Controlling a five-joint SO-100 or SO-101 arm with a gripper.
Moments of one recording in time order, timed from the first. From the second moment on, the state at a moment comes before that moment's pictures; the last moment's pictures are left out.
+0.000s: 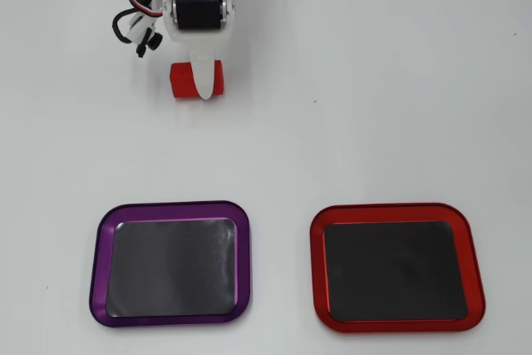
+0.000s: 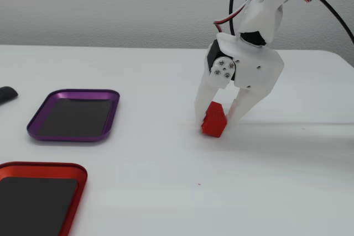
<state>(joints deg) 17.0 103.1 128.7 38.8 -22.2</state>
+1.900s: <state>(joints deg) -14.2 82.1 109.2 -2.8 -9.1</state>
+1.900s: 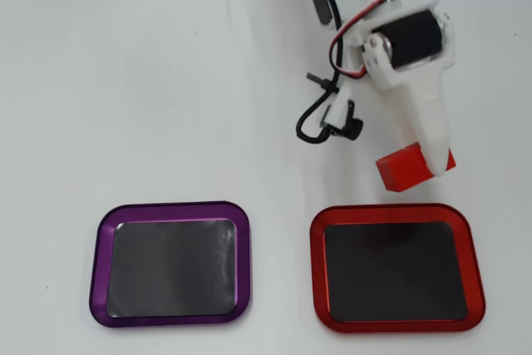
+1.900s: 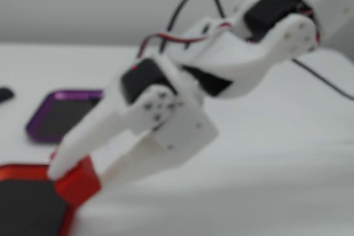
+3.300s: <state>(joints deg) -13.6 63.6 74.1 31.6 -9.1</state>
